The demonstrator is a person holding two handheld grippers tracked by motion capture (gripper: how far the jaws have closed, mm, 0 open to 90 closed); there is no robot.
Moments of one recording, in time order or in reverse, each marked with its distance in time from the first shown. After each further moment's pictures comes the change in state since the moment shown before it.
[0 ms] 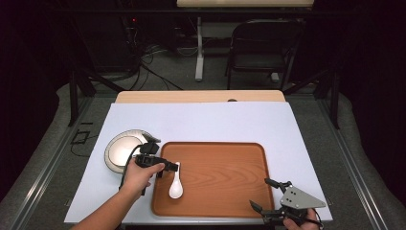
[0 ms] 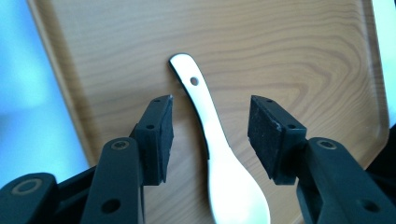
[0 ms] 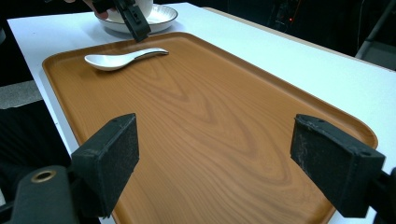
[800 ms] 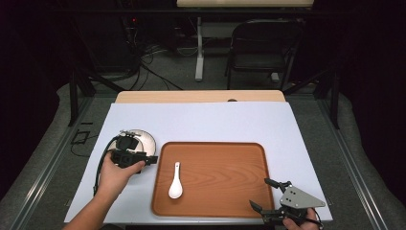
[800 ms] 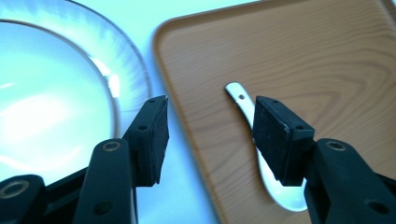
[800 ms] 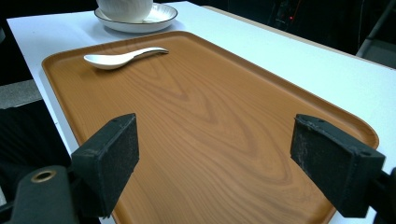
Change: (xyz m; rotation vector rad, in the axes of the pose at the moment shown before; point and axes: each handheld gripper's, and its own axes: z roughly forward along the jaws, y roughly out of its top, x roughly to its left) left arm -0.004 -0.016 -0.076 -0.176 0.229 0.174; right arm 0.000 0.000 0.001 0.005 0.001 0.003
